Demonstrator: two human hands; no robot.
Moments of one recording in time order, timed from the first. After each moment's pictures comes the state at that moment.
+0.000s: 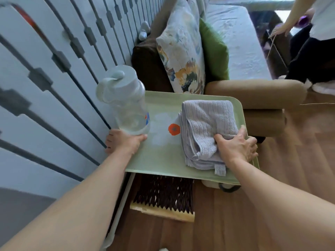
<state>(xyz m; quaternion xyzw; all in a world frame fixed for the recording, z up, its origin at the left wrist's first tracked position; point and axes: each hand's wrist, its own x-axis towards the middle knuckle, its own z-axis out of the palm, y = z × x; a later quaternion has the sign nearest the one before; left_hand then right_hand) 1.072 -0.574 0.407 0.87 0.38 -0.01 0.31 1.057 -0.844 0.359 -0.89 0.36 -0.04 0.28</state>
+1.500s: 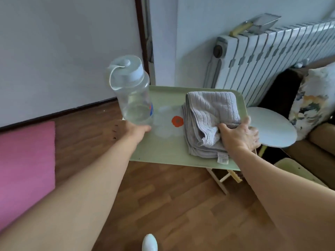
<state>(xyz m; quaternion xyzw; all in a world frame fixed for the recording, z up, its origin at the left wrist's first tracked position) 0.384 -0.523 0.563 0.61 0.64 0.27 0.39 0.588 -0.704 0.554 -0.95 -0.07 0.03 0.30</state>
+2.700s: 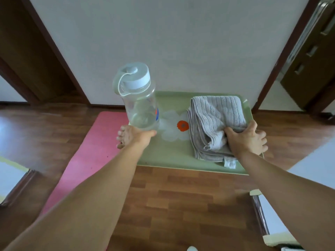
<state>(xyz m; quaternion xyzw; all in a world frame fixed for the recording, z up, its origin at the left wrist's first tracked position) 0.140 -0.010 0.515 0.40 0.84 0.25 0.26 0.408 -0.048 0.489 -0.90 -0.33 0.11 0.28</state>
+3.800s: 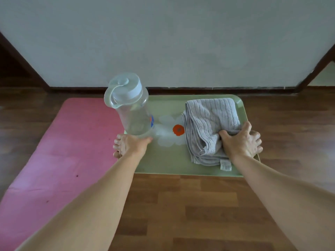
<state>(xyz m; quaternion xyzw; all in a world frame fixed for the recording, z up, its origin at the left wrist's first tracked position) 0.054 0.377 0.076 0.40 0.85 0.20 0.29 0.318 0.332 0.070 -0.92 -0.32 0.12 0.21</state>
